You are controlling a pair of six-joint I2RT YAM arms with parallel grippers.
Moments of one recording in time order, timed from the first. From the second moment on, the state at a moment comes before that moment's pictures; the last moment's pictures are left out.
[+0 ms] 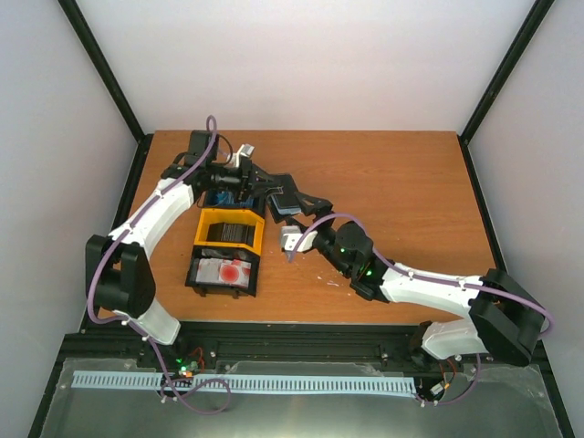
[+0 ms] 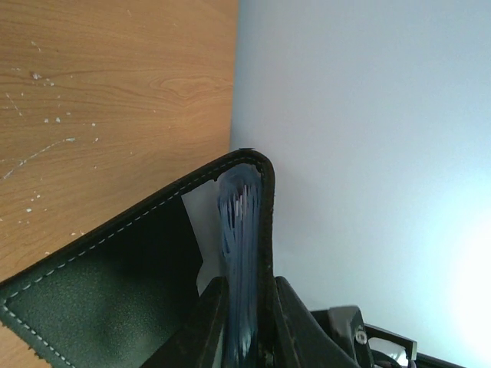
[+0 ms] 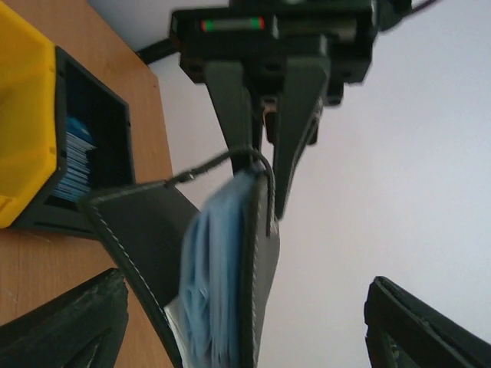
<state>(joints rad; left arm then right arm) -0.25 1.60 1.33 -0.46 1.07 -0.92 0.94 1.31 0.62 0.70 0.25 -1.22</state>
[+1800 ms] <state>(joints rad) -0.24 1.27 1.05 -0.51 1.09 -0.57 0.89 1.36 0.83 0.34 0.21 -0.73</state>
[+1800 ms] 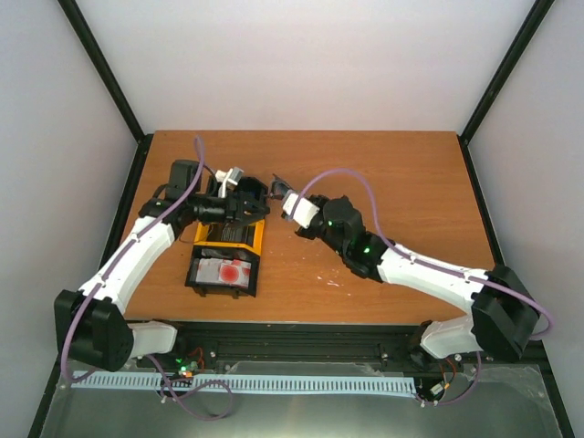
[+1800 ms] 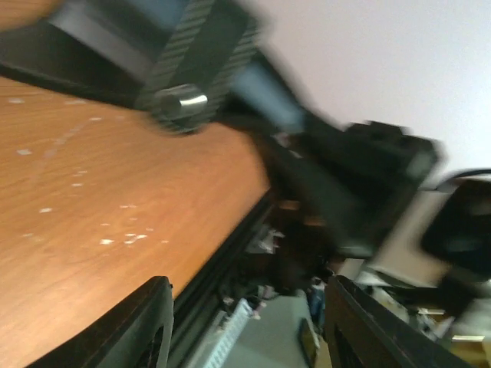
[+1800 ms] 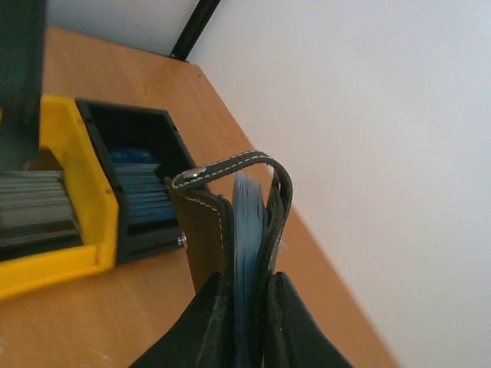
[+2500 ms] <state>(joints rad) -0.35 1.24 0.89 -0.31 0.70 -0.56 0.61 1.34 0.53 0.07 -0.05 1.18</state>
